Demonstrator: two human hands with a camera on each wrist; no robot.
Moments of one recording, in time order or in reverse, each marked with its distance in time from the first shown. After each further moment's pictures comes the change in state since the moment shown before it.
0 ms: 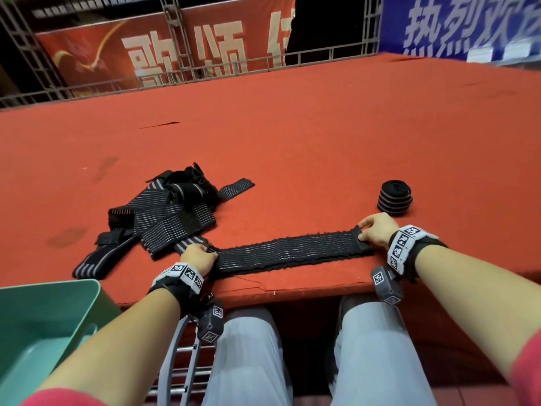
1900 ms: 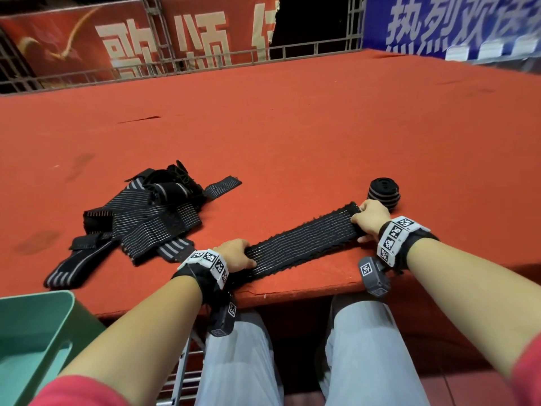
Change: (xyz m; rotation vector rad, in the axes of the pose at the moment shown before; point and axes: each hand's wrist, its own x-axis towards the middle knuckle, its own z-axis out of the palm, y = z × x) left_hand -0.015 0.072 0.046 0.572 -0.454 0.456; right_hand -0.017 -0.037 -0.015 0.172 0.102 0.120
